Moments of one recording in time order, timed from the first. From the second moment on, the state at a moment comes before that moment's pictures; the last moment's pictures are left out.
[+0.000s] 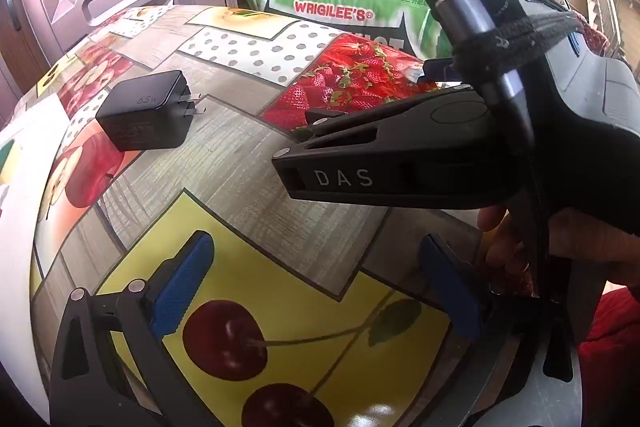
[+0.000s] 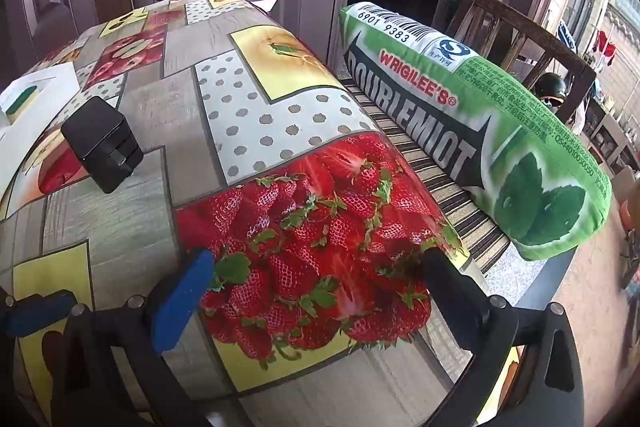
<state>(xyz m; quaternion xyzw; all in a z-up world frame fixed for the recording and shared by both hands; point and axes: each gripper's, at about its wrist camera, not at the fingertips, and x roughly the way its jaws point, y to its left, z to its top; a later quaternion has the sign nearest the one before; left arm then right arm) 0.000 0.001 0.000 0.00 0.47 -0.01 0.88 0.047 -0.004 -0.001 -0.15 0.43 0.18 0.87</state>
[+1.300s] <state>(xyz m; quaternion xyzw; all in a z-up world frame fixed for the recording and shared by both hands) 0.000 0.000 0.000 0.01 0.47 0.00 0.88 0.046 -0.002 -0.002 -0.16 0.43 0.18 0.87</state>
